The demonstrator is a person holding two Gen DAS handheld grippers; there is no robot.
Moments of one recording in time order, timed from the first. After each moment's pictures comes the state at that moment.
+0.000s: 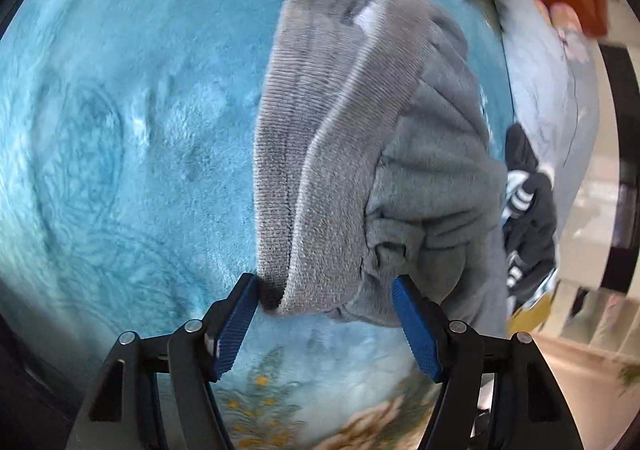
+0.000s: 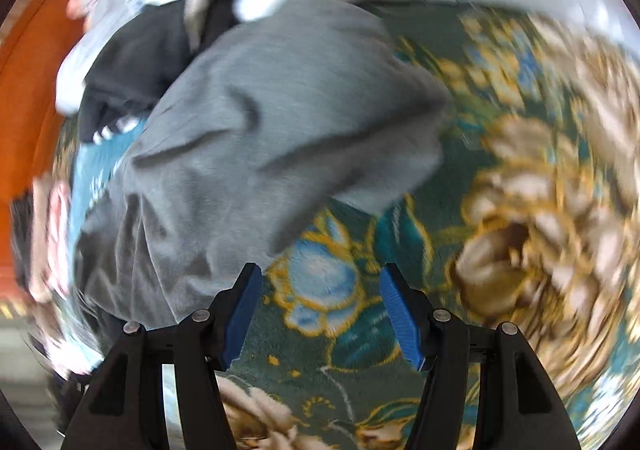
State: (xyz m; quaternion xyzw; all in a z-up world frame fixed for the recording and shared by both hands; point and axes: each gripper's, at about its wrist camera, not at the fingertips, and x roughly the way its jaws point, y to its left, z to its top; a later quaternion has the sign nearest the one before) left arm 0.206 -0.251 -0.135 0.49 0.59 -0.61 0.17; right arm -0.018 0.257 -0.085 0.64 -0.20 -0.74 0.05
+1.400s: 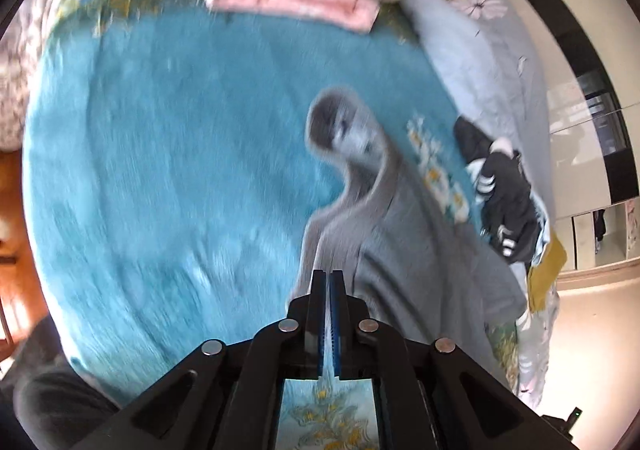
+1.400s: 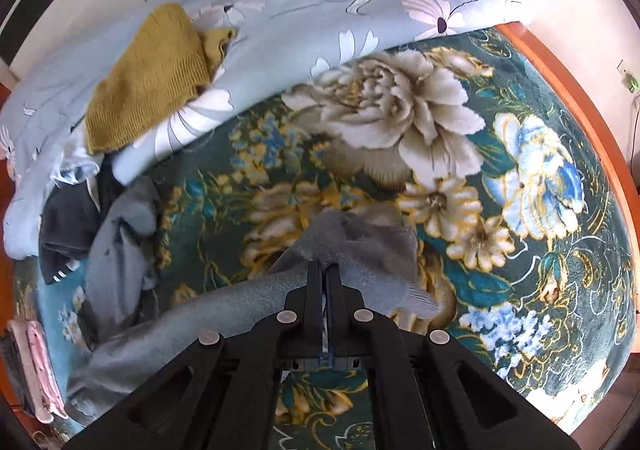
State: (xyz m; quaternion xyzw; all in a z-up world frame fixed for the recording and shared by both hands) left arm 0.209 -0.297 -0.066 0.50 0.43 -0.74 0.11; right arm 0.047 0.389 0.006 0.55 -0.21 -0.79 -0.20
